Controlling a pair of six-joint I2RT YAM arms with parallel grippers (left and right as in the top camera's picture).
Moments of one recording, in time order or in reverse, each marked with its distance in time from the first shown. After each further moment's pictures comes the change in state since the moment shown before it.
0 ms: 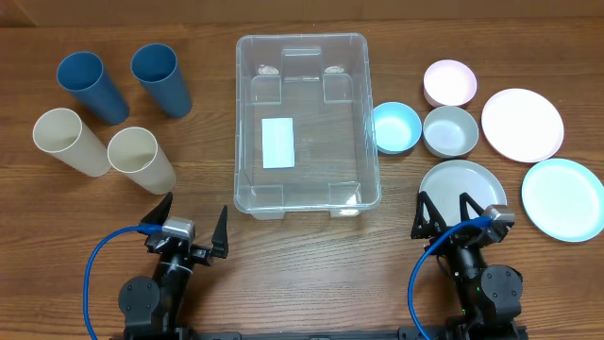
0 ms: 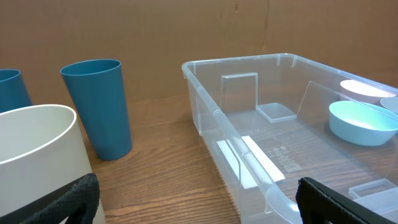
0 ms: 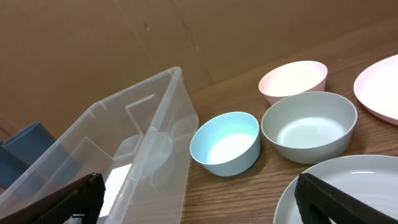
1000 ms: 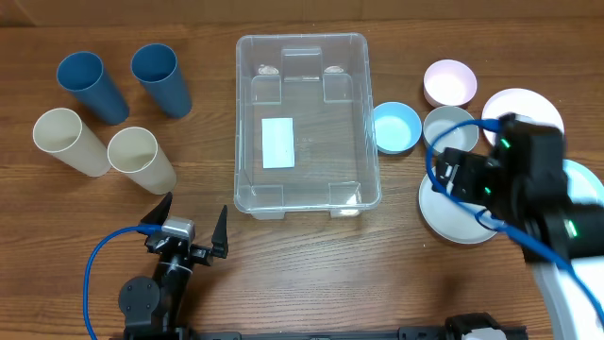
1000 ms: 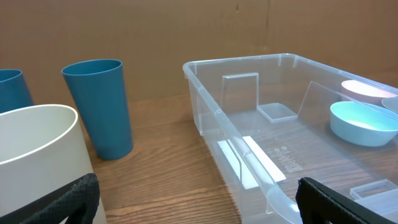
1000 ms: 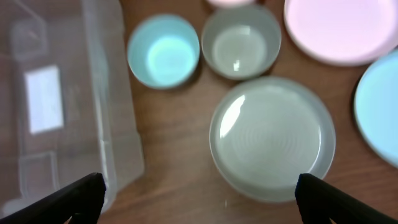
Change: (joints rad) left arm 0.000 0.000 0.000 0.000 -0.004 0.000; right arm 0.000 1.101 1.195 -1.009 0.087 -0.133
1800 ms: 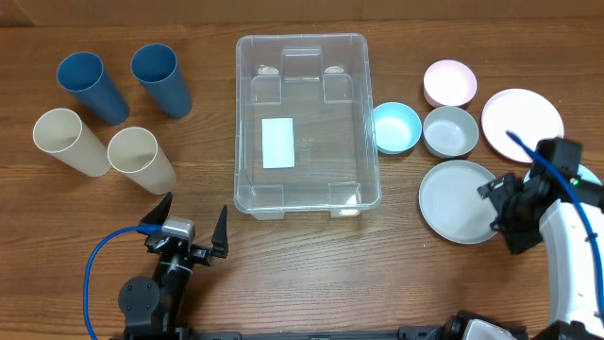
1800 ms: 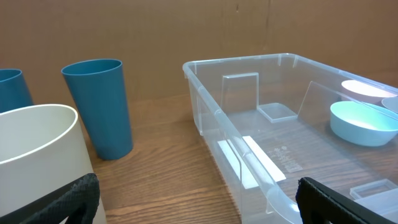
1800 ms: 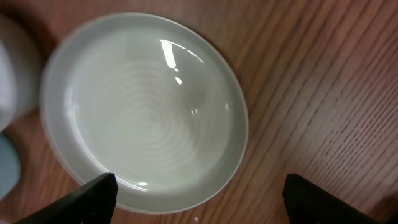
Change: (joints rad) left arm 0.000 0.000 0.000 0.000 0.000 0.000; right arm -0.473 0.201 -0.343 0.146 -0.031 0.484
